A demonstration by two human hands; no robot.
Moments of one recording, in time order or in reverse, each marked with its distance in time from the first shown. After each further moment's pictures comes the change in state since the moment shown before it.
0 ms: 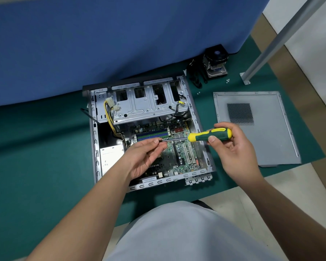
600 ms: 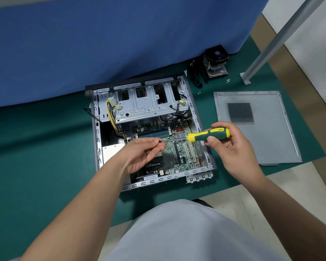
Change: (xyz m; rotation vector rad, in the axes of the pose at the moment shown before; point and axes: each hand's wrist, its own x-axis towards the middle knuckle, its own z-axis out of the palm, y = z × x) left_hand -0.009 0.017 0.001 0.200 0.037 -0.046; right_hand -0.001 0.001 -0.003 0.051 -0.107 -0.033
